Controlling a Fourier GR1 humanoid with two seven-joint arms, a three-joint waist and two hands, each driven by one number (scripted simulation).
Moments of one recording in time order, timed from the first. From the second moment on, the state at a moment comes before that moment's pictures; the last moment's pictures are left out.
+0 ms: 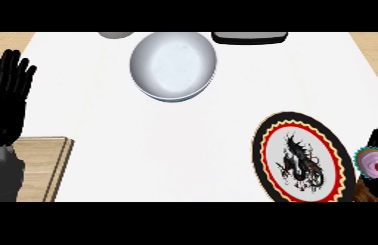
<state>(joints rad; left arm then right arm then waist) -0.22 0.33 0.26 -1.51 0.16 0.00 -0.01 0.07 -0.44 -0.21 -1.85 0.97 0.41 0.32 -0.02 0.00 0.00</state>
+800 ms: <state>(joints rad) -0.25 0.30 0.23 -1.50 0.13 0.02 0.00 -0.36 -0.32 -0.28 -2.28 0.59 0.68 0.68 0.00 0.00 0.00</state>
